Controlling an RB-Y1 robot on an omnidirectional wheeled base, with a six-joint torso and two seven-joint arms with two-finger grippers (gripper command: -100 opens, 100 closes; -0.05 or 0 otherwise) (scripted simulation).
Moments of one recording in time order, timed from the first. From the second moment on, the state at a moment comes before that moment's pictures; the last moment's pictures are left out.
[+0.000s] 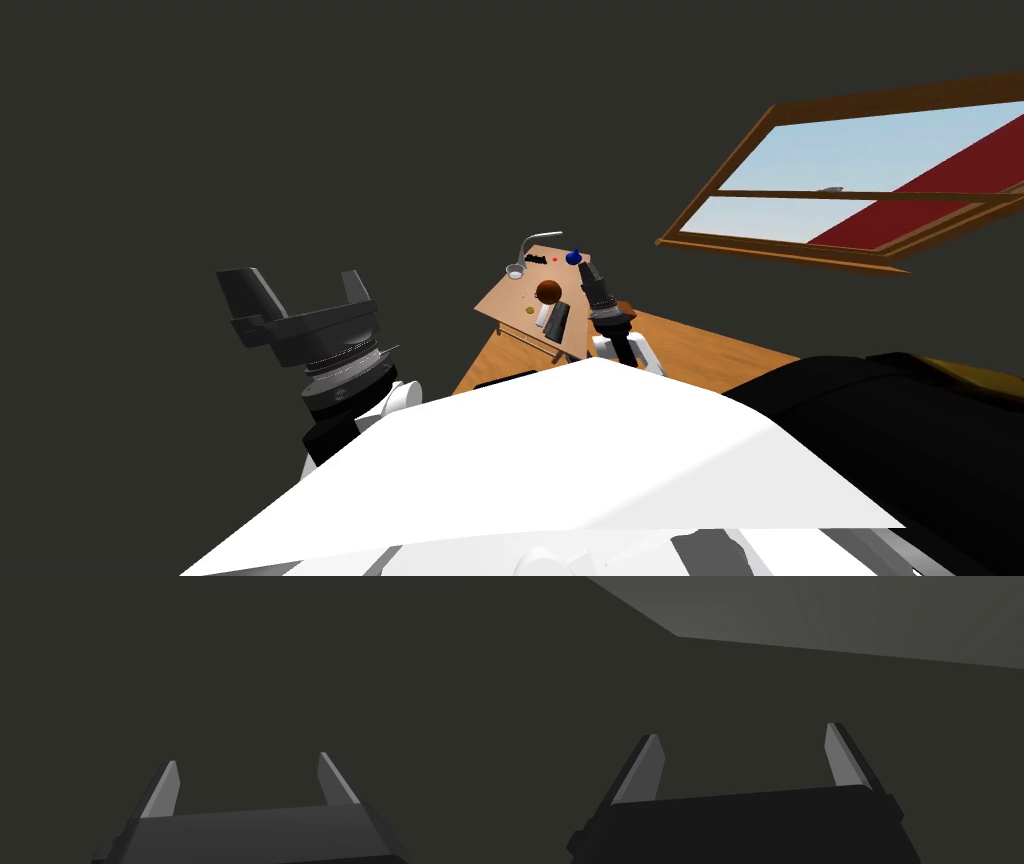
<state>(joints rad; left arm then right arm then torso) 0.53 -0.02 -0.03 -2.39 -0.04 -0.65 0.15 0.41 -0.15 -0.27 -2.07 0.35 -0.70 0.22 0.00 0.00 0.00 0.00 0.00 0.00</state>
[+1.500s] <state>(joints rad) 0.53 -0.02 -0.03 -2.39 -0.04 -0.65 0.15 0.30 -0.17 -0.50 -1.91 0.78 -0.85 0.42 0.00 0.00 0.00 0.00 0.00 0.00</state>
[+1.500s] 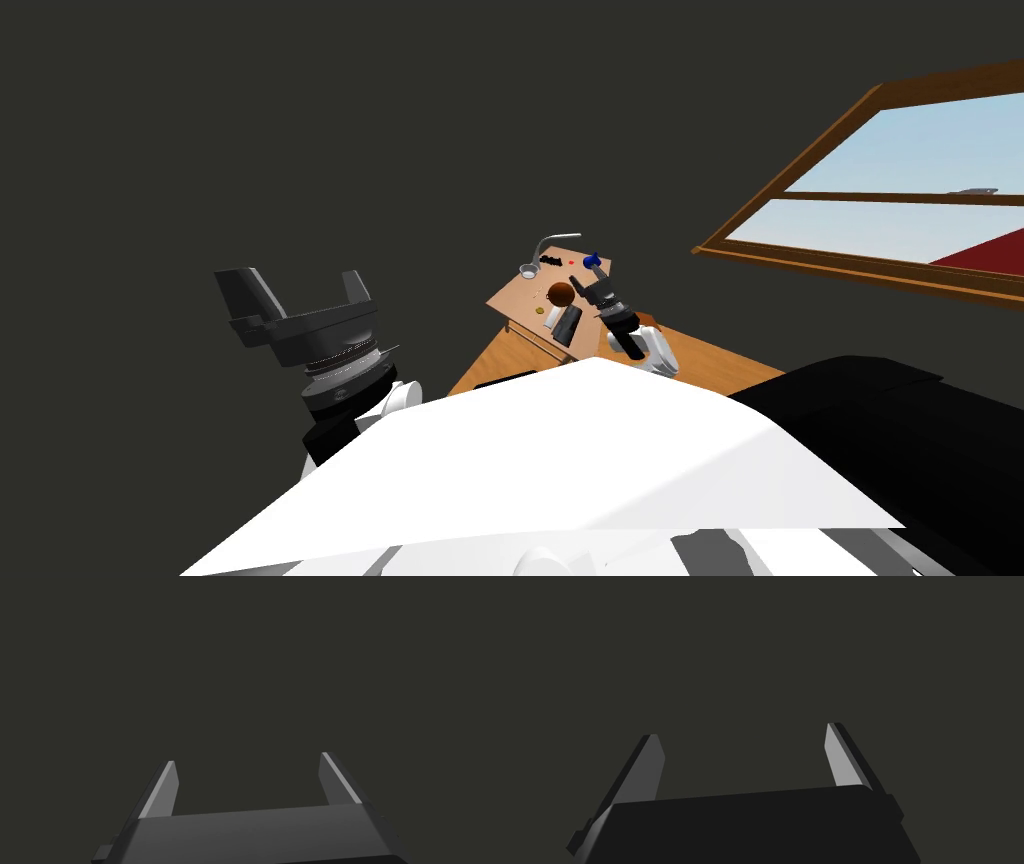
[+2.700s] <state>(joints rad) 0.53 -0.02 -0.03 -2.39 -0.04 -0.65 0.15 0.22 -0.17 -0.65 -1.79 1.12 -0.95 0.54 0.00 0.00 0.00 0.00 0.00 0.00</state>
